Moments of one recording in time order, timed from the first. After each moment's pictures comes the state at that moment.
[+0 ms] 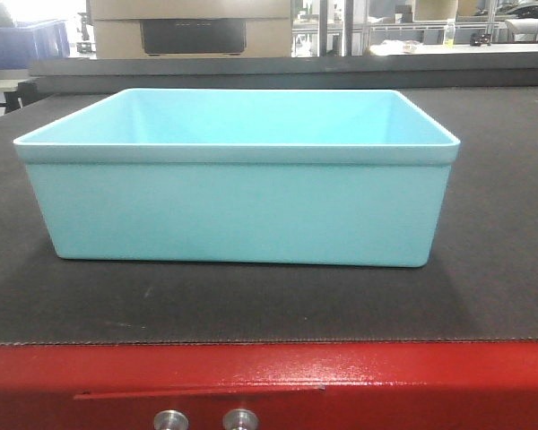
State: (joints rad) left arm 0.08 0.00 0.00 0.01 0.06 -0.05; right arm 0.00 0.11 -0.41 -0.06 0.36 0.10
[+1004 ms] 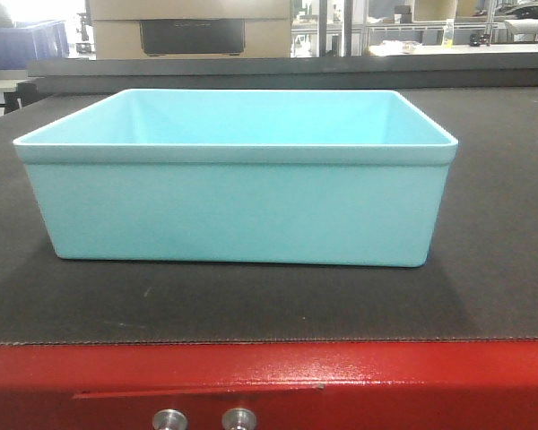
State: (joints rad) left arm 0.08 0.00 0.00 0.01 0.06 -0.05; right arm -0.07 0.11 -0.36 0.02 0.30 0.05
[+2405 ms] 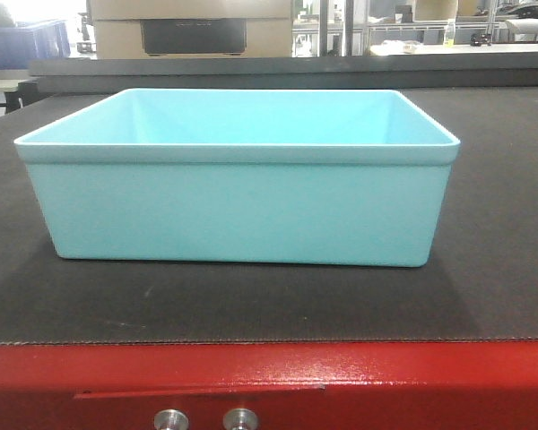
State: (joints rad) left arm 0.08 0.00 0.00 0.01 0.06 -0.05; right arm -0.15 0.00 0.00 0.09 0.04 0.01
